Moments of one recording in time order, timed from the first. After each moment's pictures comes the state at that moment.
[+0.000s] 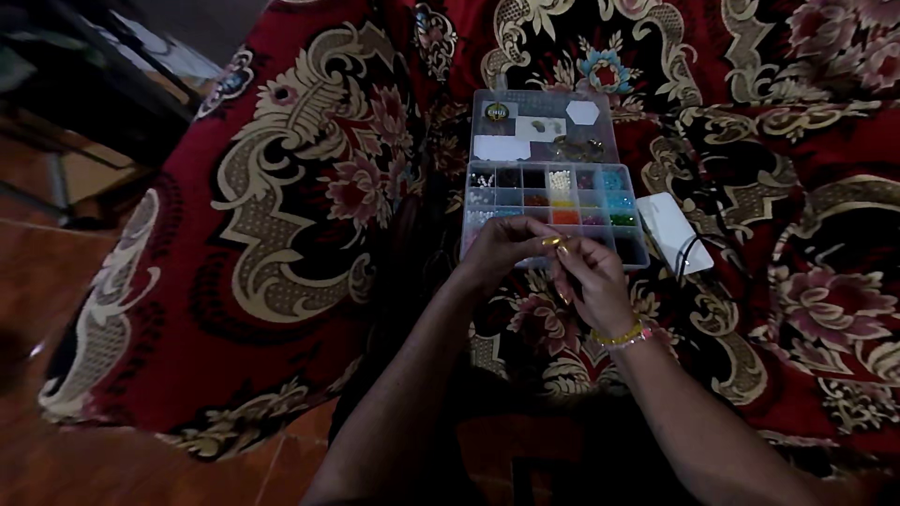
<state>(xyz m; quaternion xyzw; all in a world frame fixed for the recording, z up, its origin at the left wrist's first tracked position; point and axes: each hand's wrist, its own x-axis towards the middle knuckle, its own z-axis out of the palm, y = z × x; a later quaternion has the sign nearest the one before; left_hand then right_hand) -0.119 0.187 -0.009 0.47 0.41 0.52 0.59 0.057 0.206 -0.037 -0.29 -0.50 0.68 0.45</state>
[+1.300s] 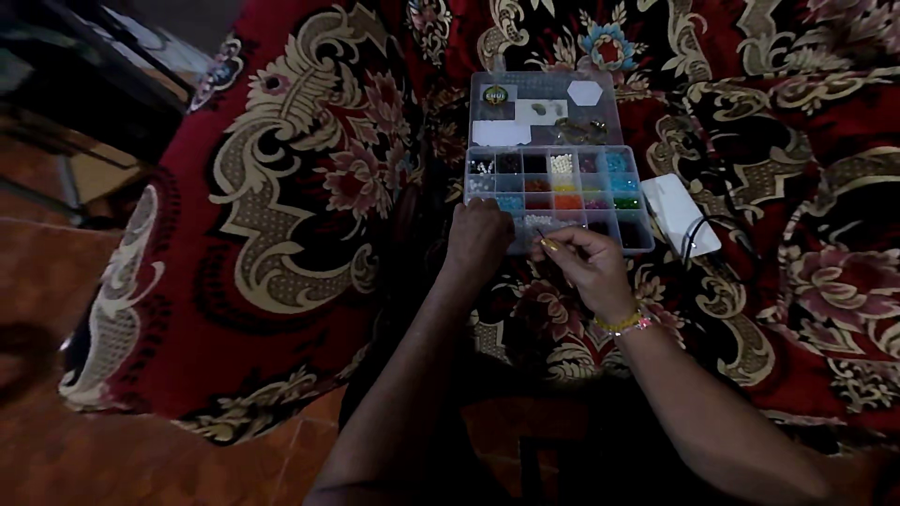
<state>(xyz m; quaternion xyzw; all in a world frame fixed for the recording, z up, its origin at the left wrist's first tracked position) -0.131 0.188 -0.007 0.70 0.69 0.11 0.14 0.057 0.205 -0.039 -0.30 -0.63 0.57 0.44</state>
